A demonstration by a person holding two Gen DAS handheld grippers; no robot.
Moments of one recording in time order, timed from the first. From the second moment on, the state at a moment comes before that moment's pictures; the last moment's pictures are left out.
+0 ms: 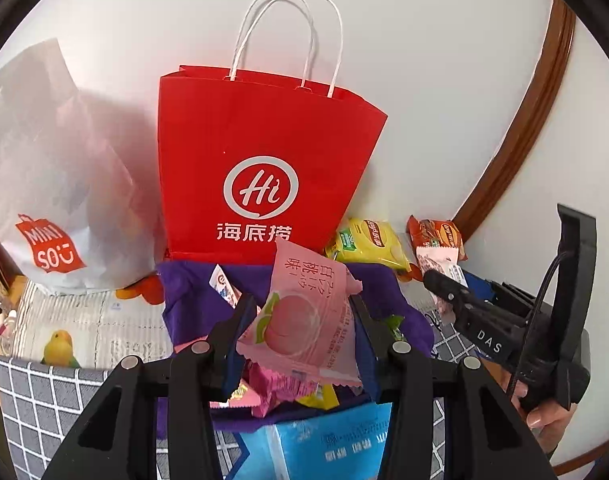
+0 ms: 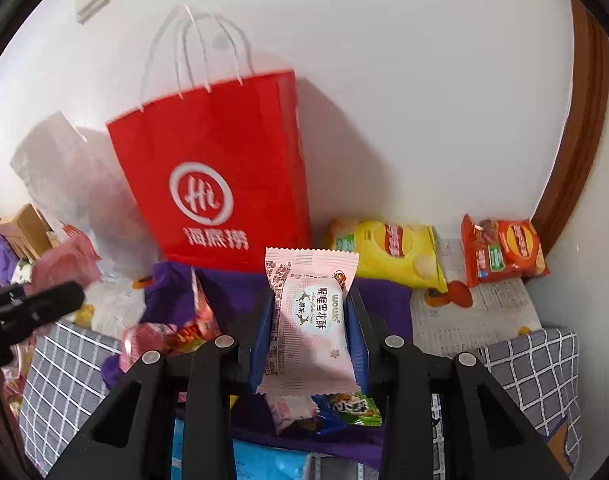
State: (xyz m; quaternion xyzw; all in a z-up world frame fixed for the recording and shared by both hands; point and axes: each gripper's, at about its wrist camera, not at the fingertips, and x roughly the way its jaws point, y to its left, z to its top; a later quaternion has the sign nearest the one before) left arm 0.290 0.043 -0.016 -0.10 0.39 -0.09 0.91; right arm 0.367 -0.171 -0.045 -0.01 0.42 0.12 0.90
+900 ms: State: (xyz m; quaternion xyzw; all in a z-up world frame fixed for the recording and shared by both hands) left arm 0.338 0.063 -0.075 -0.12 0.44 -0.09 0.88; right arm 0.393 -0.189 -0.081 -0.03 0.46 0.10 0.88
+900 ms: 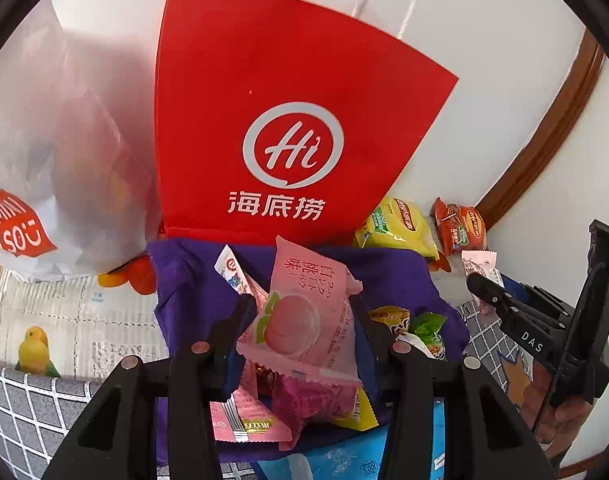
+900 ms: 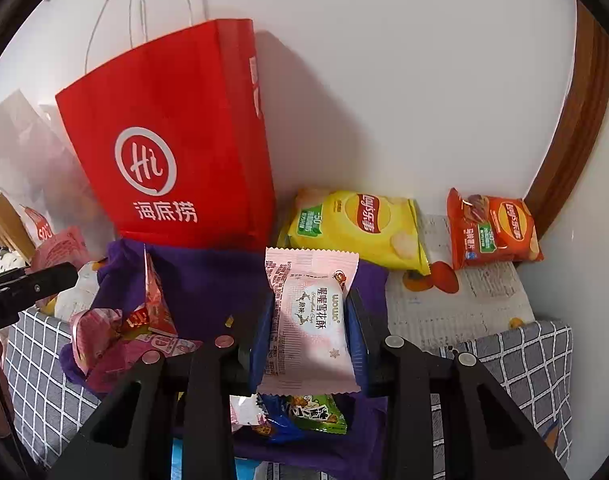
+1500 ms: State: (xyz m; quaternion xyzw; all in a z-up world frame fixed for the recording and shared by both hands) left arm 0.348 0.070 -0.093 -0.14 0.47 -0.08 0.87; right arm 0.406 -0.187 -0.109 -0.03 0.50 0.10 0.86
